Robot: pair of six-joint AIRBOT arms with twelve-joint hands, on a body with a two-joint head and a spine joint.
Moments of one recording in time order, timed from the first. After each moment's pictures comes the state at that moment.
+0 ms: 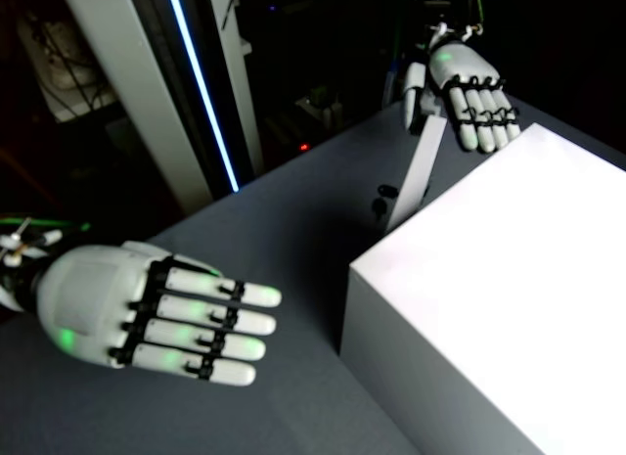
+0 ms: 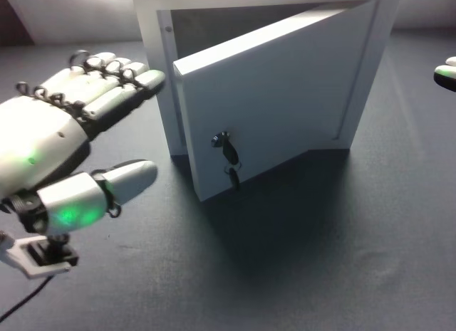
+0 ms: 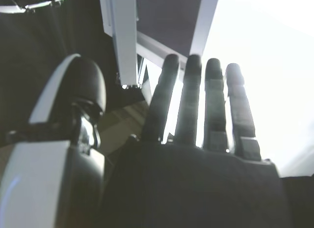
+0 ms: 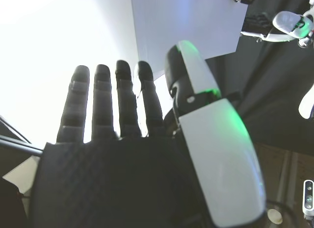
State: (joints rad) left arm 0.92 -0.89 0.93 -0.10 -1.20 0.89; right arm -1.16 -0.92 1.18 0.12 1.41 -0.43
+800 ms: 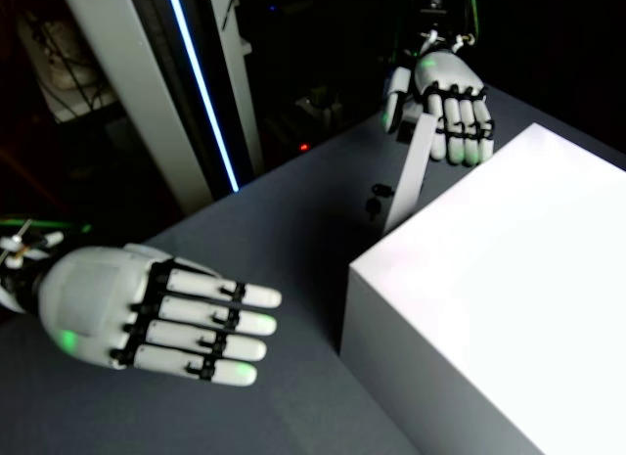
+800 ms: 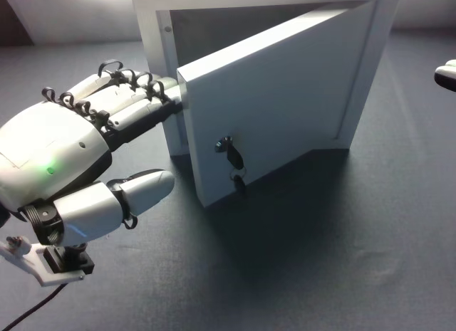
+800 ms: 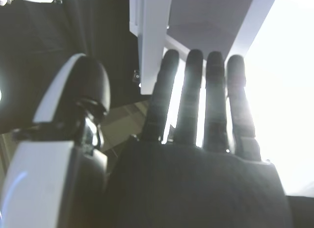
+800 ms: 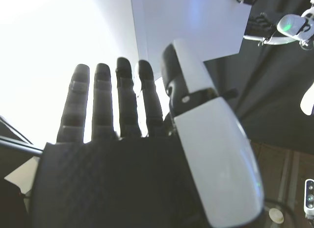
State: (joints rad) left arm 0.91 -0.90 0.93 -0.03 -1.20 0.86; right arm -1.16 -0.92 1.18 0.12 1.41 -0.42
